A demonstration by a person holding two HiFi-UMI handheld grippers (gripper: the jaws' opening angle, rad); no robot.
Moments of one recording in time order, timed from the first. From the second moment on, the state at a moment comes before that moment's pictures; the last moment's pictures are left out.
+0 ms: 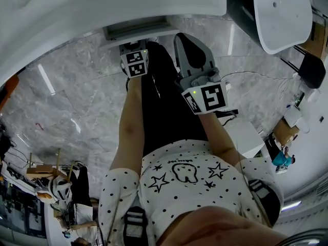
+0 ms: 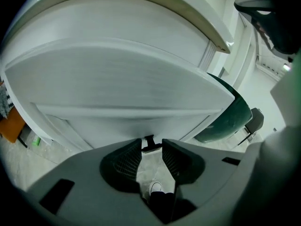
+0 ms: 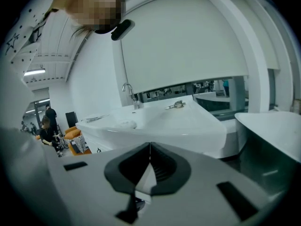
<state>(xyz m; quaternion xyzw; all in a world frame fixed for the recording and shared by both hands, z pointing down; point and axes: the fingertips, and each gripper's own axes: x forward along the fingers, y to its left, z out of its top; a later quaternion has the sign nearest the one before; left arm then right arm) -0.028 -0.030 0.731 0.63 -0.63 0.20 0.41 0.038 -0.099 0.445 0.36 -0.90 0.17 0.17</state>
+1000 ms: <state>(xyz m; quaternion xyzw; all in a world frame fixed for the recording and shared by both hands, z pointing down) -0.025 -0.033 0.725 0.63 -0.63 0.17 0.43 0.037 -0.096 0.455 0.36 -0.90 0.18 0.18</state>
